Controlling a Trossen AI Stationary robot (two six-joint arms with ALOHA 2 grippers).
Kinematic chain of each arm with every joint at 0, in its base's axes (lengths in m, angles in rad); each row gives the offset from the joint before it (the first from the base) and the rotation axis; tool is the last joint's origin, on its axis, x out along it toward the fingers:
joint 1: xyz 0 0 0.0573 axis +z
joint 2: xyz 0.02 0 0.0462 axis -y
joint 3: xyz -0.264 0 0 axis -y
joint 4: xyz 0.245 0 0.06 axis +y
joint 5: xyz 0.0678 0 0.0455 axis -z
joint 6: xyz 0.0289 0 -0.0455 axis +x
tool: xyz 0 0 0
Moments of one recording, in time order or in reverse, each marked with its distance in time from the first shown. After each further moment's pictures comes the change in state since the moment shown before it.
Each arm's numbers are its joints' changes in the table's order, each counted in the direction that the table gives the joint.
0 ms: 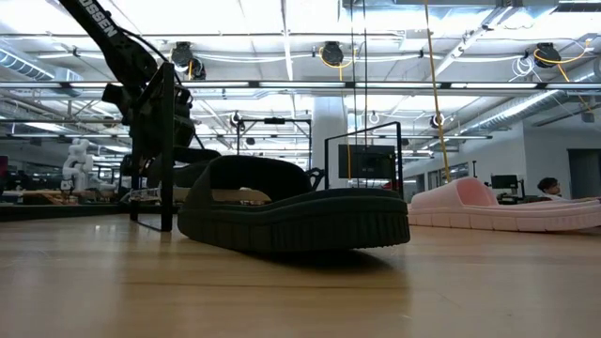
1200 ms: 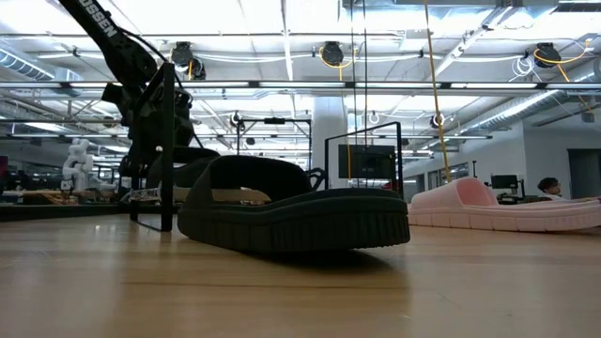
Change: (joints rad) left arm 0.000 0.000 0.001 -0.001 -0.042 0.007; right arm 0.000 0.000 0.000 0.000 0.001 0.000
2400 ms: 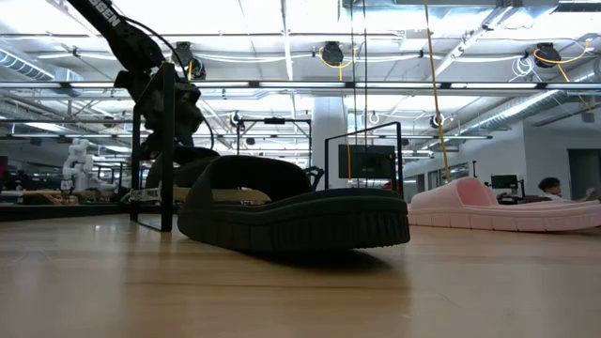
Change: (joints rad) left arm 0.066 0.000 0.165 0.003 -0.171 0.019; right arm 0.000 0.000 0.000 0.014 0.000 0.023
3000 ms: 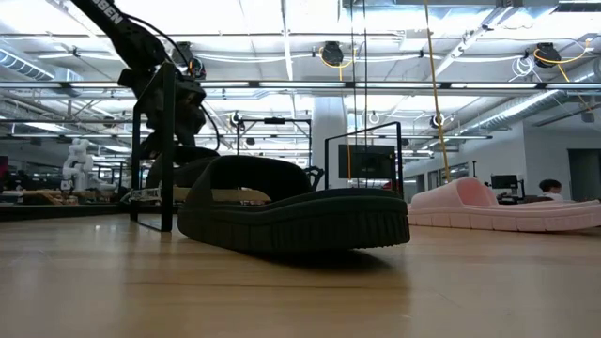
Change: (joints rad) left arm -0.058 0.000 0.000 0.001 -0.030 -0.093; right arm 0.000 0.000 0.000 0.000 0.000 0.000
